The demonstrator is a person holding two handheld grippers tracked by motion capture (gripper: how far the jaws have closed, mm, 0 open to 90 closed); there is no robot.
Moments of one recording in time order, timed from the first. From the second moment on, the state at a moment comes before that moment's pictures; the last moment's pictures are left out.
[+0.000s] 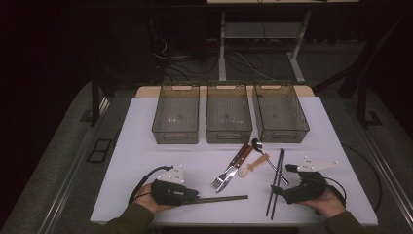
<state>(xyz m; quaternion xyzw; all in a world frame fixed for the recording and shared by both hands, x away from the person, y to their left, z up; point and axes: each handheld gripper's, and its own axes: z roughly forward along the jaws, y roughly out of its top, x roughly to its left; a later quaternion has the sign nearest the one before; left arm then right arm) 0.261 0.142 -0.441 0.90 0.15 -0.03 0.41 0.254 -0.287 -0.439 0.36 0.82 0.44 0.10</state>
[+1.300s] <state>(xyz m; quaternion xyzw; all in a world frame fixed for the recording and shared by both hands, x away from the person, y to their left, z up) 0.262 0.140 -0.448 0.92 0.12 -0.01 0.38 0.254 -0.287 -0.439 0.36 0.81 0.44 0.10</state>
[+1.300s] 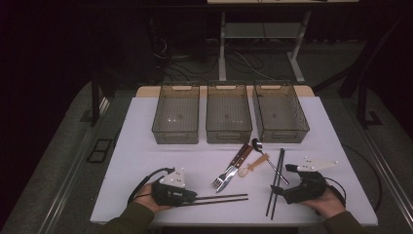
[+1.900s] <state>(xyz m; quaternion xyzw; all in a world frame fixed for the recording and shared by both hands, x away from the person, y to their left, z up) 0.264 0.140 -0.447 0.92 0.11 -0.01 0.38 0.254 -0.286 -0.439 0.36 0.82 0.44 0.10</state>
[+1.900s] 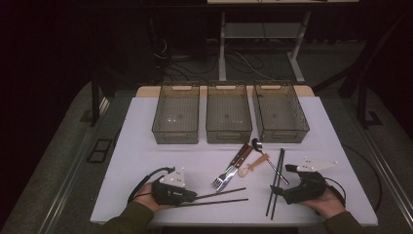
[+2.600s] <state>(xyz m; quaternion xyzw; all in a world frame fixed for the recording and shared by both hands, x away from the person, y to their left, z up) 0.264 0.139 -0.436 0.91 0.11 -0.02 0.40 0.254 -0.287 -0.439 0.36 0.81 0.44 0.10</state>
